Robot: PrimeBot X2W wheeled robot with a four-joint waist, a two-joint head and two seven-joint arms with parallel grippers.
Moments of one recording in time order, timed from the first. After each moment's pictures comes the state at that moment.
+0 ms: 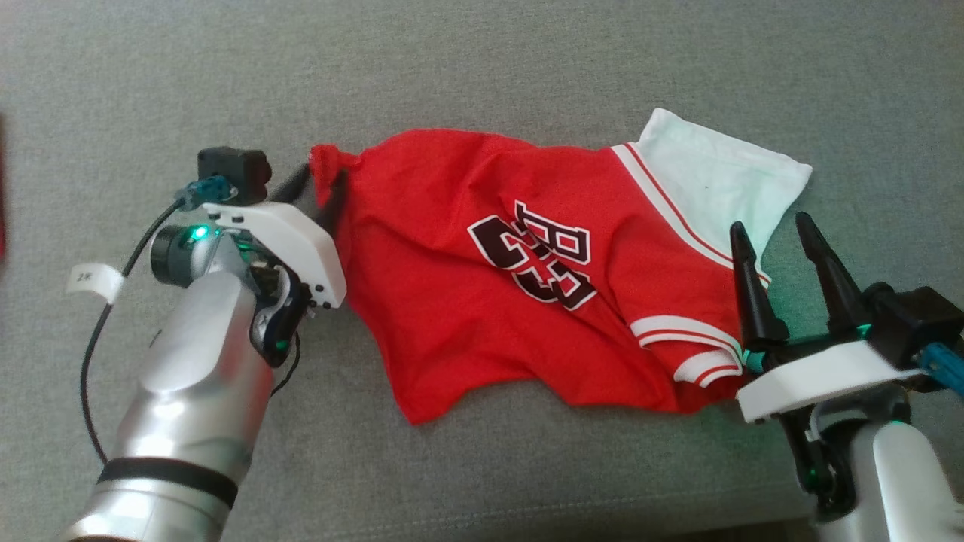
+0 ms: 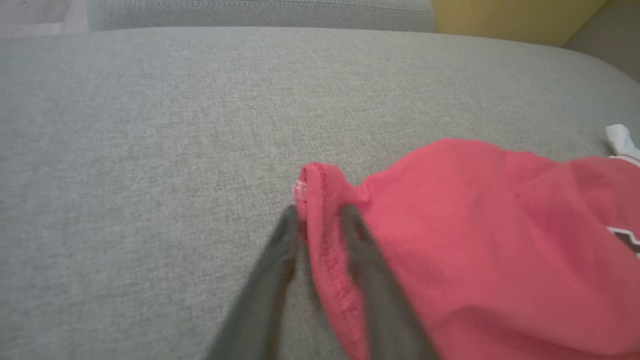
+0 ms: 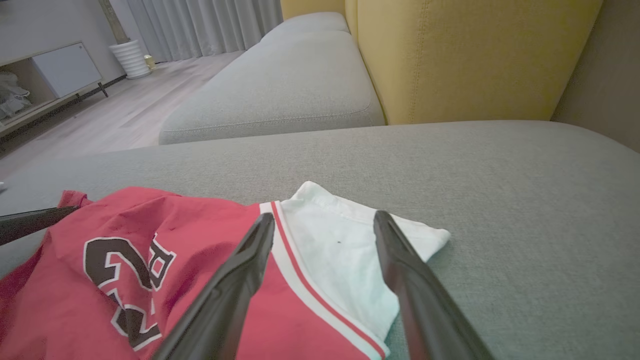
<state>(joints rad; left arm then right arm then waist) -0.68 0.12 -0.37 0.79 -0.38 -0.10 -0.01 -0.07 -0.05 0.04 -0.08 0.15 0.12 0.07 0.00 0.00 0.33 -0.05</state>
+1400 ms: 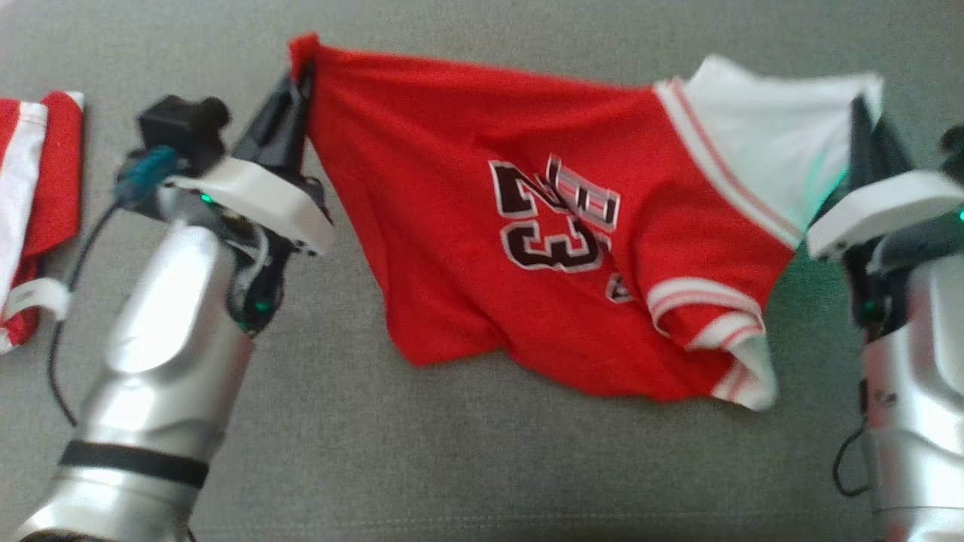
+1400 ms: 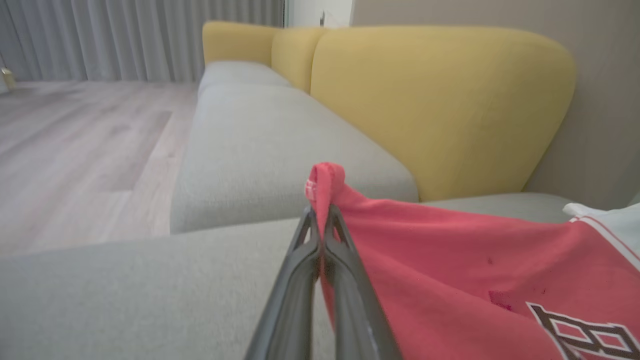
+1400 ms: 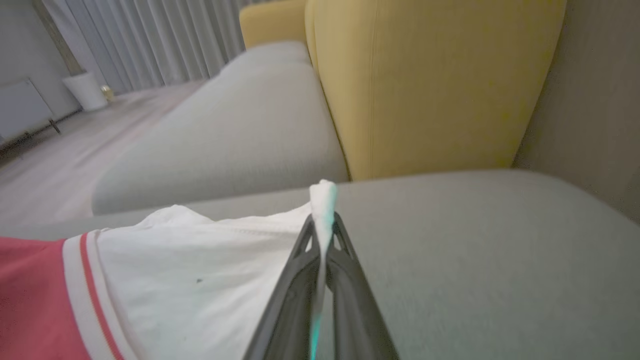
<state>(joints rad) -0.73 0.17 -0.43 0.65 -0.44 -0.09 -0.25 -0.55 -0.10 -0.17 0.50 0.12 0.12 0.05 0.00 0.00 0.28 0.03</state>
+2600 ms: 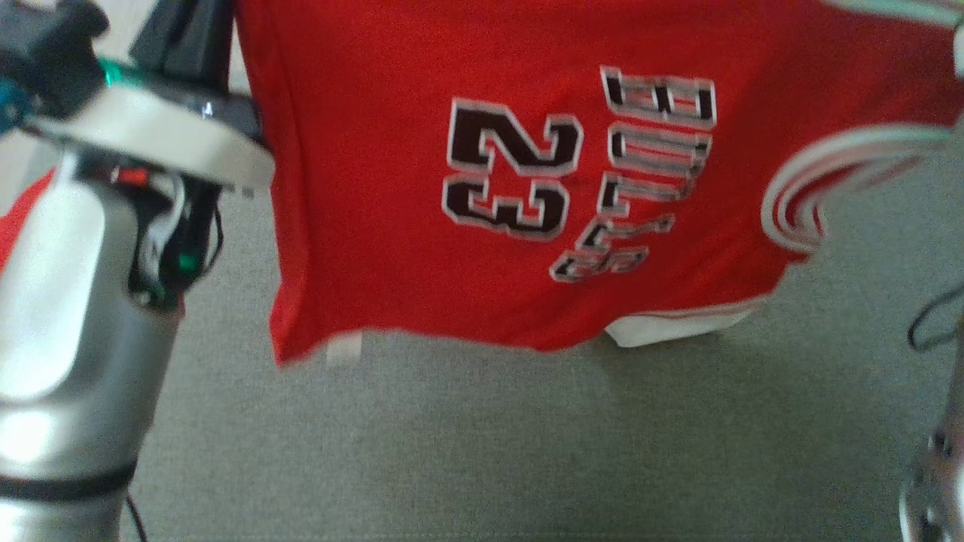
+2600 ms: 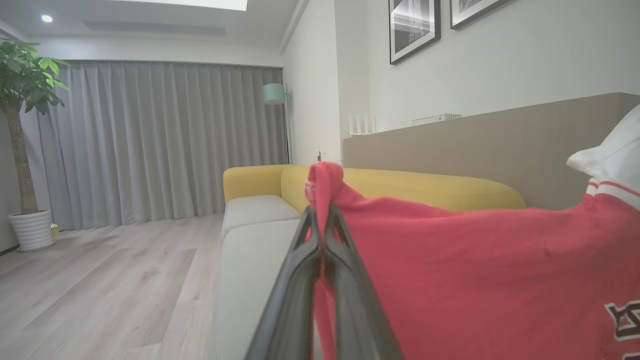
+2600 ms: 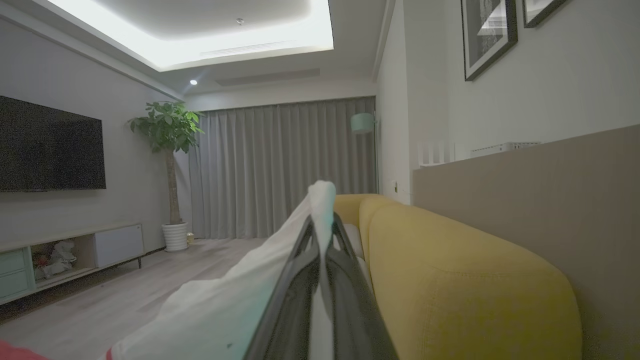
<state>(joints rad) -0.66 0.33 -0.35 0.02 -0.45 0.03 -0.02 -0.75 -0.18 -0.11 -0.04 0.26 0.12 0.31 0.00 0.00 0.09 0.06</state>
